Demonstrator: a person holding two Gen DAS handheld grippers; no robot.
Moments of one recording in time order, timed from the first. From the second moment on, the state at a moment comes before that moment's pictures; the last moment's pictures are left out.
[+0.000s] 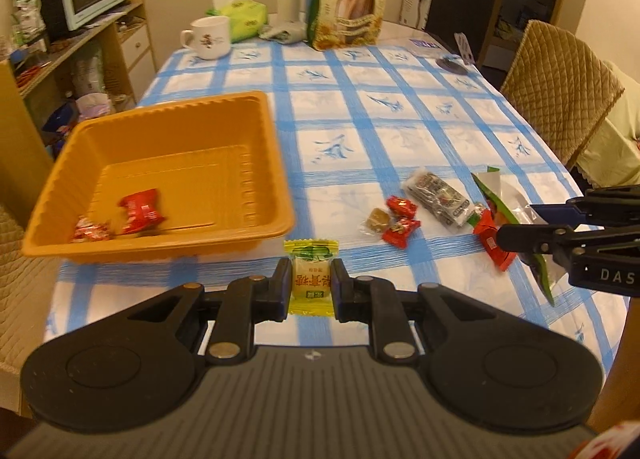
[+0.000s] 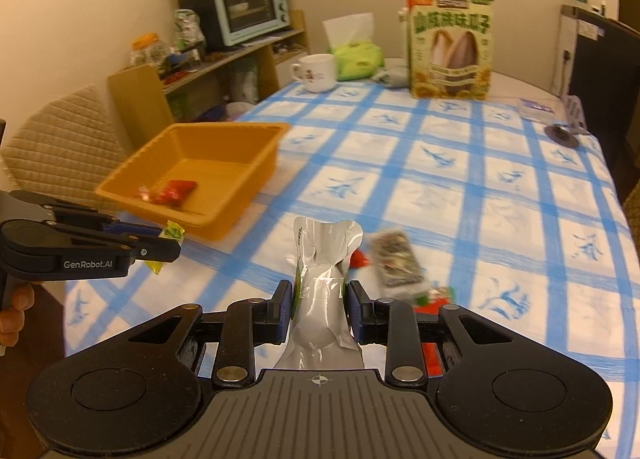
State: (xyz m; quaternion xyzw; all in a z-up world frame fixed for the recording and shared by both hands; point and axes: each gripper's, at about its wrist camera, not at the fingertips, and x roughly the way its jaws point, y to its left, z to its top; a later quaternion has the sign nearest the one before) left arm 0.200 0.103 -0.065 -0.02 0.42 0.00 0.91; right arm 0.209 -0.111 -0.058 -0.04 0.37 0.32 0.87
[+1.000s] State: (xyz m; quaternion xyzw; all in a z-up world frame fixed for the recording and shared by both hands) left arm 0.233 0.221 -0.005 -0.02 0.35 0.02 0.94; right arm 0.257 0.051 -0.016 0.03 0.36 0.37 0.86
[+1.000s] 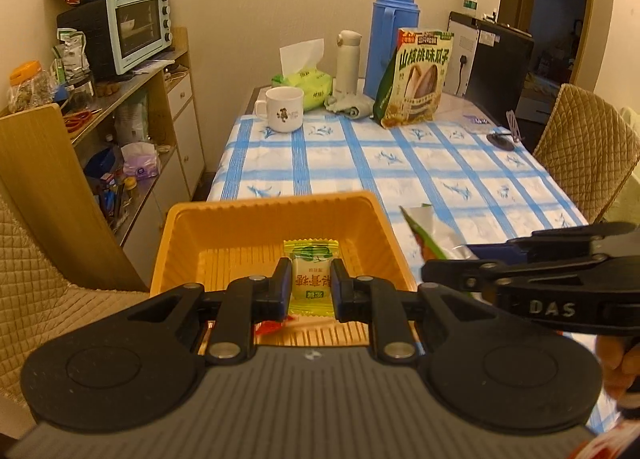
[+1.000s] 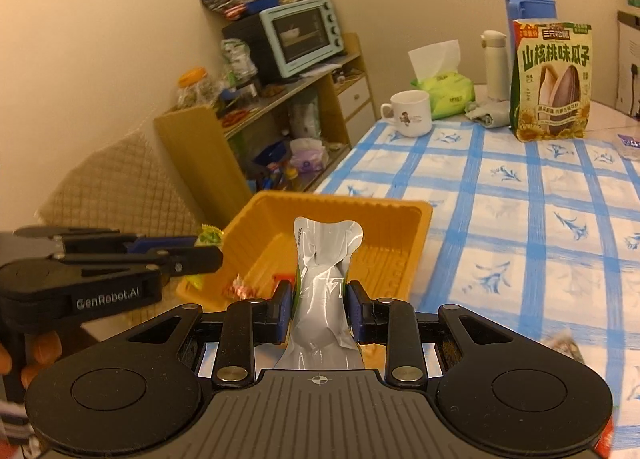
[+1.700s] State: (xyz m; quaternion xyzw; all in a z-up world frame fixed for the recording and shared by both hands) left arm 0.319 0.266 -0.047 -0.04 0.39 0.01 0.92; right arm 0.335 0.105 -0.074 0.07 0.43 0.27 0.86
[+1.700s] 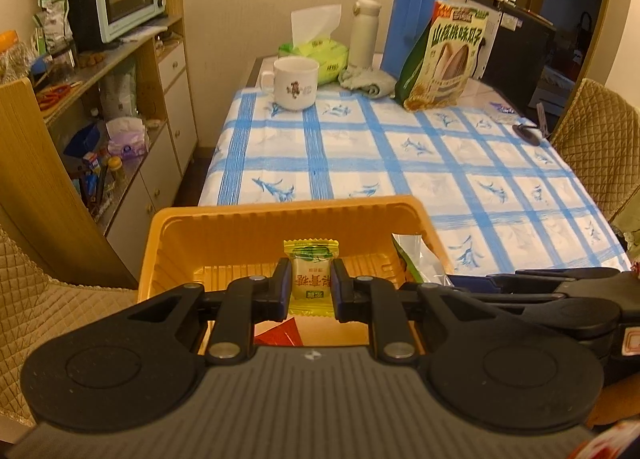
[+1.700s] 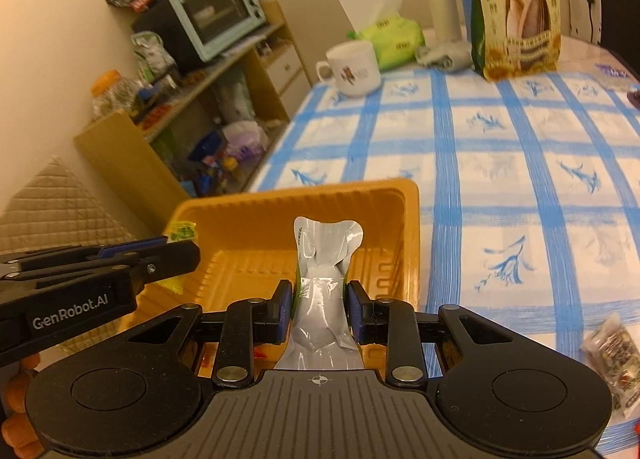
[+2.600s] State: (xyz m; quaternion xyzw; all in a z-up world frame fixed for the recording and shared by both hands) left arm 0.340 0.292 -0.076 -0.04 0.42 0.01 0.90; right arm 0.354 0.128 -0.096 0.03 0.43 0.24 0.87
